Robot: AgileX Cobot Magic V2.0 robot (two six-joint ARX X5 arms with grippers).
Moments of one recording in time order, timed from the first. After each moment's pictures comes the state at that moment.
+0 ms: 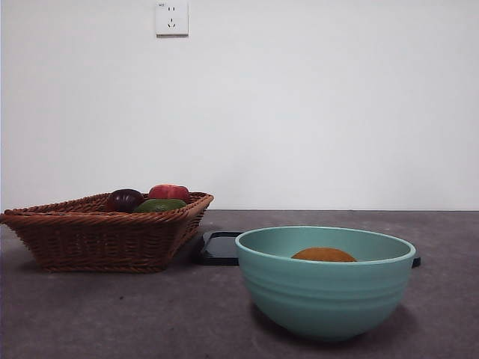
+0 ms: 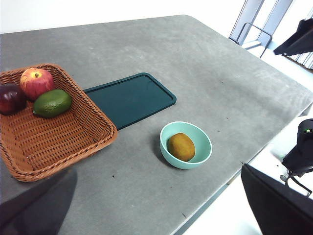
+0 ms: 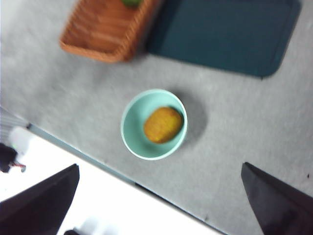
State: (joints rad) left arm -1.06 0.35 1.12 -1.14 -0.21 -0.30; right arm 0.27 0.86 1.28 -1.33 -0.42 0.16
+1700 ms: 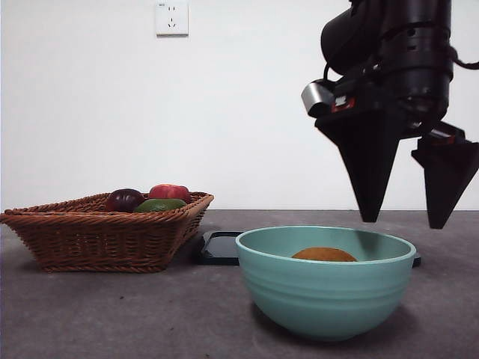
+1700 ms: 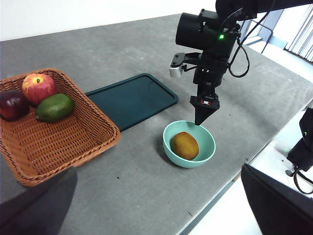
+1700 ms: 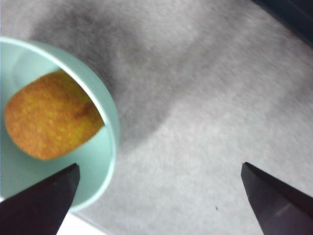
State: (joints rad) left arm -1.06 0.35 1.12 -1.14 -0.21 -0.26; right arm 0.50 1.69 1.28 -1.16 -0.16 -0.03
